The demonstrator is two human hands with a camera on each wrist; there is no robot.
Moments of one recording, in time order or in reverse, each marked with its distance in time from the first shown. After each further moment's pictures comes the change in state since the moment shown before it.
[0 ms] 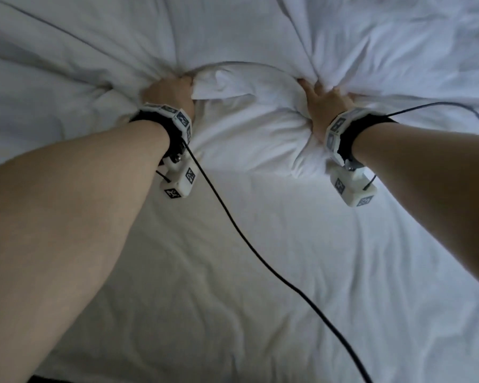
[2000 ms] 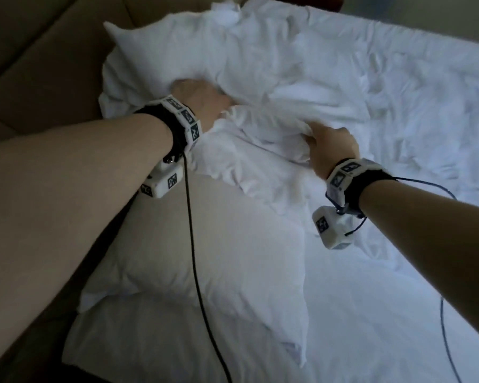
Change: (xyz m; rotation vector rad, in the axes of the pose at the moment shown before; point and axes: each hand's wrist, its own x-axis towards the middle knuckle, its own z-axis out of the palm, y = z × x) left_hand 0.027 -0.502 -0.198 0.227 0.064 0.253; right_hand 0.021 -0.497 -0.253 0.217 0.299 -0.070
